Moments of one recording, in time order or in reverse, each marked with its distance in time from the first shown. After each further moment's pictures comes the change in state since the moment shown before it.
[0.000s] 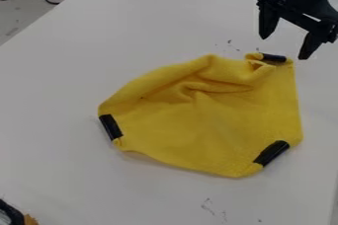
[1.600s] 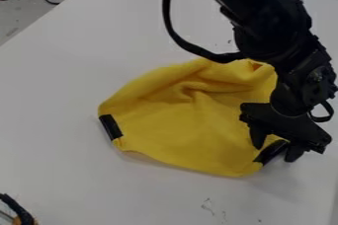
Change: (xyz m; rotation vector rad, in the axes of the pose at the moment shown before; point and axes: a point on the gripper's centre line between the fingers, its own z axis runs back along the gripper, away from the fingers) arm -0.102 -0.067 -0.076 -0.107 -0.023 0.218
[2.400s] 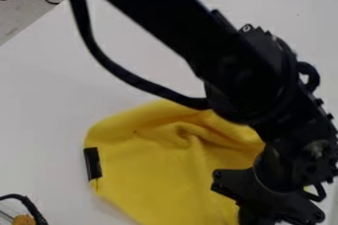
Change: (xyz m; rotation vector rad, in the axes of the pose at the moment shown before) arm -0.100 -0.022 0.040 0.059 0.132 0.093
